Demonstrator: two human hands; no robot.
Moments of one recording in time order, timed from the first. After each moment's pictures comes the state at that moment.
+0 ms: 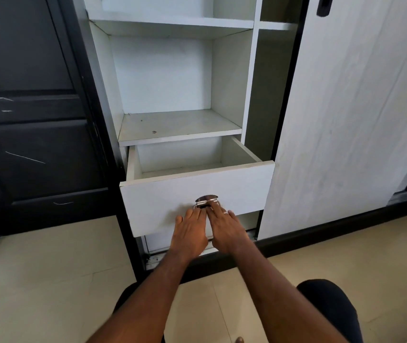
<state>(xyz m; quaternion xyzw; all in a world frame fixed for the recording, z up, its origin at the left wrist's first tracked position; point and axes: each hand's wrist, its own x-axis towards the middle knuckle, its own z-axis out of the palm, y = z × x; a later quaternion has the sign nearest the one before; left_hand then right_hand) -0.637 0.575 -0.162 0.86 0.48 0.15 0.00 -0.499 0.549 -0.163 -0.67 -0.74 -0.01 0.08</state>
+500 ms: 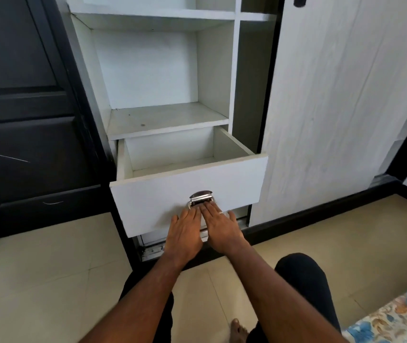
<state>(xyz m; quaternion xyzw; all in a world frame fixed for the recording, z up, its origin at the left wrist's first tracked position) -0.643 0.528 -0.172 0.88 0.46 0.13 0.00 -0.506 0.505 -0.181 -0.70 -0.71 0.00 0.07</state>
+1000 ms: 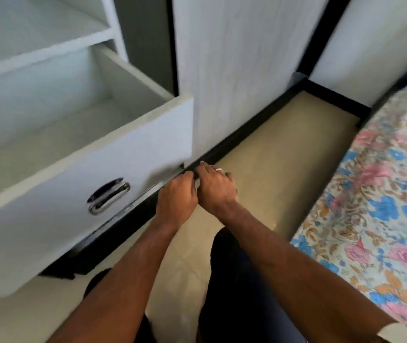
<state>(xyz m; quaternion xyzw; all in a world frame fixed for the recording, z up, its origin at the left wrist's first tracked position) -0.469 0.576 -0.207 0.91 0.31 0.19 0.19 -0.366 0.511 -0.211 -0.88 -0.46 0.04 0.12</state>
